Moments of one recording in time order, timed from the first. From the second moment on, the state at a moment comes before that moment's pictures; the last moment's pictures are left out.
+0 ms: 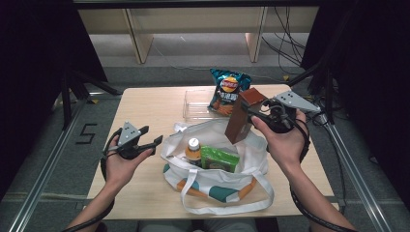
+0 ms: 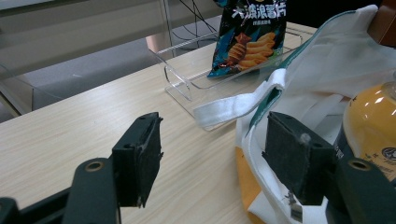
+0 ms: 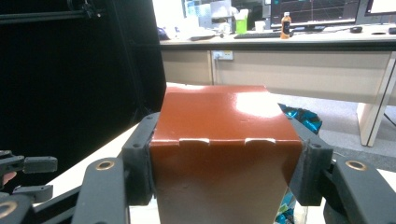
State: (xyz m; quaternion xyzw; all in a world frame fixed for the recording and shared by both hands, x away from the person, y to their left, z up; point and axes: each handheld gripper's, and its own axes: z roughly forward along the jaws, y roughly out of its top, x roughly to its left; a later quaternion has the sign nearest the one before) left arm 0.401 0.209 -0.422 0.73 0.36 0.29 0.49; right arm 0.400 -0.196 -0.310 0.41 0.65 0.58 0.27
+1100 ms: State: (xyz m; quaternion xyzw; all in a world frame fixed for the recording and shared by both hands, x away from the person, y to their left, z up) left arm 0.400 0.210 -0.421 0.73 0.37 0.30 0.49; right arm 0.403 -0.198 -0.289 0.41 0.63 0.61 0.27
